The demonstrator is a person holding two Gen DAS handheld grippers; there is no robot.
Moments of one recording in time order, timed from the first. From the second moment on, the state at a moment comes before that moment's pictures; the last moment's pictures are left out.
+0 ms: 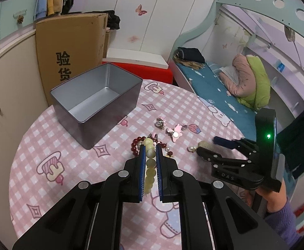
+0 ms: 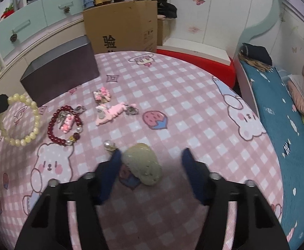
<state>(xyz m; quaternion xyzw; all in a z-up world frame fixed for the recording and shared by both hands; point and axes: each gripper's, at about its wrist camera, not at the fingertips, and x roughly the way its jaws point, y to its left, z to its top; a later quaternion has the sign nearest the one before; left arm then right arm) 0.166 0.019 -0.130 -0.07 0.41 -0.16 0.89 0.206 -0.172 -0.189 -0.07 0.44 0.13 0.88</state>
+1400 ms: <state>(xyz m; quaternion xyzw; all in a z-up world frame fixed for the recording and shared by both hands) 0.186 0.073 -0.070 -0.07 0.35 -0.15 0.92 0.246 -0.058 -0.158 -0.05 0.45 0.21 0.87</state>
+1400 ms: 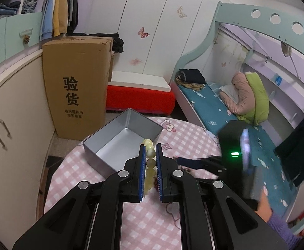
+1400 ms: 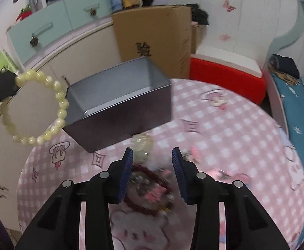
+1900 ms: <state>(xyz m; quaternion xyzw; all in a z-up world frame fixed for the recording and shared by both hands) 0.203 0.085 -0.072 -0.07 0.35 -0.13 0.92 0.264 -0.036 -0.183 -0.07 0.46 0.20 0.86</state>
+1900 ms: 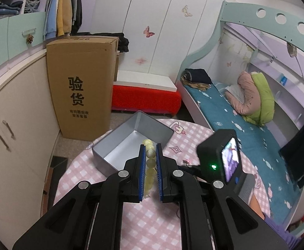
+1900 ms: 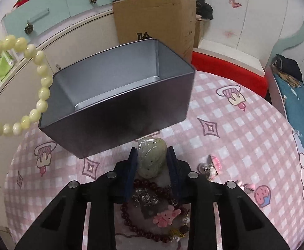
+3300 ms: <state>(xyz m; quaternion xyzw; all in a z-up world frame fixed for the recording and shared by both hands) 0.277 0.112 -0.127 -0.10 0.43 -0.09 0.89 0.287 -0.010 -0.113 -0.04 0.41 0.21 0.88</state>
